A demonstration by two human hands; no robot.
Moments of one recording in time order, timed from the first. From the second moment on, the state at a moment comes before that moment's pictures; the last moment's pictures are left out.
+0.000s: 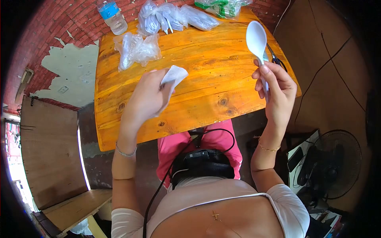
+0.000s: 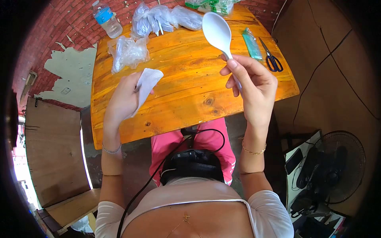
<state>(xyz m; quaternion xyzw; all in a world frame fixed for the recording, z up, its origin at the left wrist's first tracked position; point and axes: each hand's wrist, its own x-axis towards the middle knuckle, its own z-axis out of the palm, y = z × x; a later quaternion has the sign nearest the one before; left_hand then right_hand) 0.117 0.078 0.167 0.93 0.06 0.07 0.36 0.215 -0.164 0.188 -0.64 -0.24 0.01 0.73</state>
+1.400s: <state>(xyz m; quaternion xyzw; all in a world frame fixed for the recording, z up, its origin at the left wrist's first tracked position) 0.180 0.111 0.080 0.65 0.04 -0.04 0.76 0.250 -0.106 0.081 -0.68 -0.25 0.24 0.64</state>
